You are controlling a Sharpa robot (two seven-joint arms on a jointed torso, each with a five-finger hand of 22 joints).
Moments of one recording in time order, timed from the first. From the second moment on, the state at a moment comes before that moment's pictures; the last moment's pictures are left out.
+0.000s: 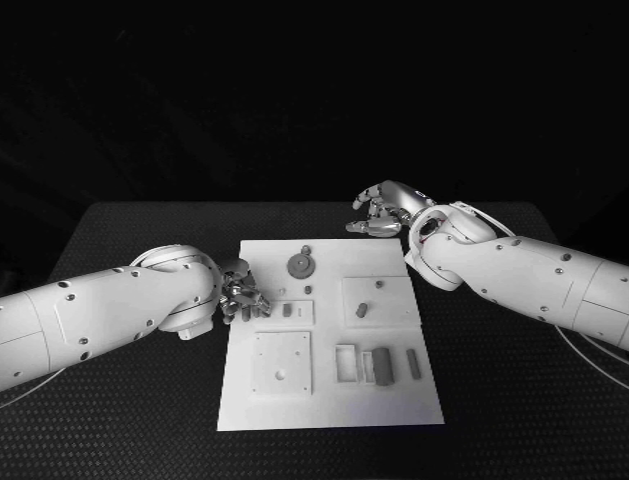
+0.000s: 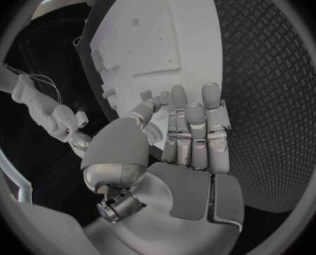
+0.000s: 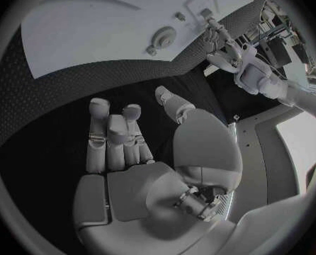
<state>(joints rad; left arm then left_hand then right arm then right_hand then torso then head) 1.31 -0.64 -0.22 1.34 -1.03 0.03 -0.49 1.02 -0.05 0.41 -0.13 0.43 1.12 0.04 0.41 0.70 1.37 -0.05 0.44 0.61 1.16 -0.14 1.23 0.64 0.01 1.32 -0.24 0.30 1.31 1.16 -0.67 0.08 1.26 -1.36 -0.43 -0.20 1.02 -0.23 0.60 -0.09 0.05 0.78 0.16 0.18 0.57 1.08 0.05 0.95 1.04 1.21 -0.06 1.42 0.85 0.22 1.16 -0.02 0.85 1.31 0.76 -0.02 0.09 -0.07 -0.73</state>
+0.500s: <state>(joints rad) 1.31 -0.64 -0.22 1.34 -1.03 0.04 -0.48 1.02 -0.05 0.41 -0.13 0.43 1.12 0.04 0.41 0.71 1.37 -0.05 0.45 0.61 1.16 -0.14 1.24 0.64 0.01 1.33 -0.24 0.30 1.31 1.16 -0.67 0.08 1.26 -1.36 -0.43 -0.20 1.02 -0.23 0.60 -0.09 0.05 0.78 0.16 0.18 0.57 1.08 0.05 0.95 1.04 1.21 -0.06 1.42 0.85 0.22 1.16 -0.02 0.85 1.31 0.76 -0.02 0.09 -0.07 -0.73</state>
